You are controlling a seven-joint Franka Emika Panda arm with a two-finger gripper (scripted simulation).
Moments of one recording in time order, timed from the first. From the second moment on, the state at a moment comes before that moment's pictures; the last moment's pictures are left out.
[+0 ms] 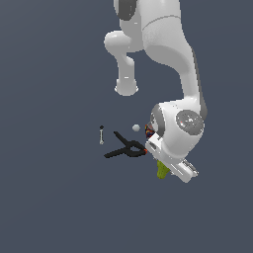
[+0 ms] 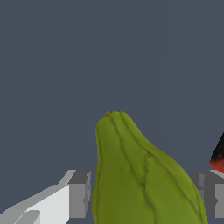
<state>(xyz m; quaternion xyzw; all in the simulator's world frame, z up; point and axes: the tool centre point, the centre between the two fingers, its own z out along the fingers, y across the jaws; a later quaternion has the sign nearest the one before) 0.092 0.158 0.078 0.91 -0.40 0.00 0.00</state>
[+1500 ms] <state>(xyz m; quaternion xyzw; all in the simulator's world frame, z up) 0.129 0.127 0.350 0.91 -0.40 0.00 0.00</state>
